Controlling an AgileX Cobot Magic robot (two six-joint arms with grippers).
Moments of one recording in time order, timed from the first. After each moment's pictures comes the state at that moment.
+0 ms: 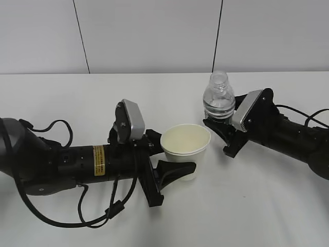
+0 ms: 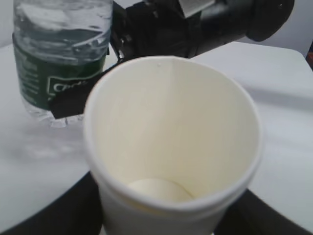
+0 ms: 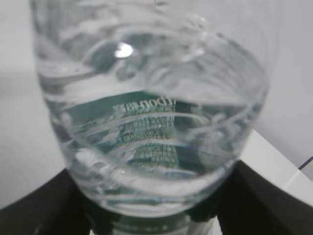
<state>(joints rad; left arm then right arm) -0.50 2.11 -0.80 0.89 -1.14 -0.27 0.04 2.12 -0.82 -0.68 -1.11 -0.28</state>
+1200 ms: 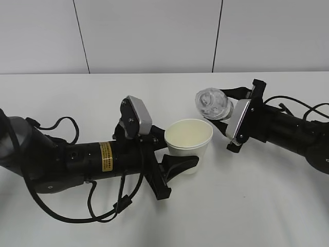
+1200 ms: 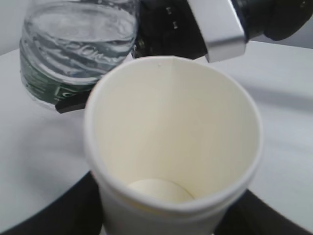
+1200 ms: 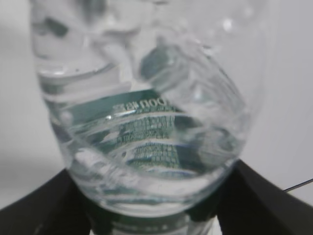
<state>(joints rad) -0.54 2.12 -0.84 0.81 -1.08 -0.26 0.04 2.12 -0.86 -0.68 -1.11 -0.70</state>
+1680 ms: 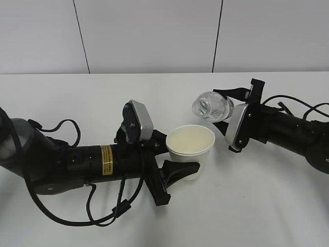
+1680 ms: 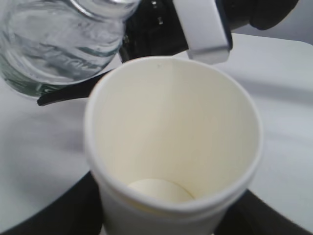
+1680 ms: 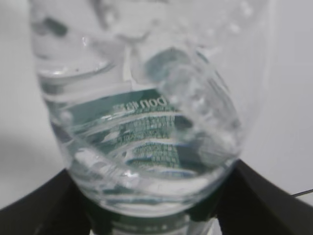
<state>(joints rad) -0.54 2.13 -0.84 0.85 -1.09 -0.26 0.04 2.12 -0.86 -0.68 -1.11 -0.83</state>
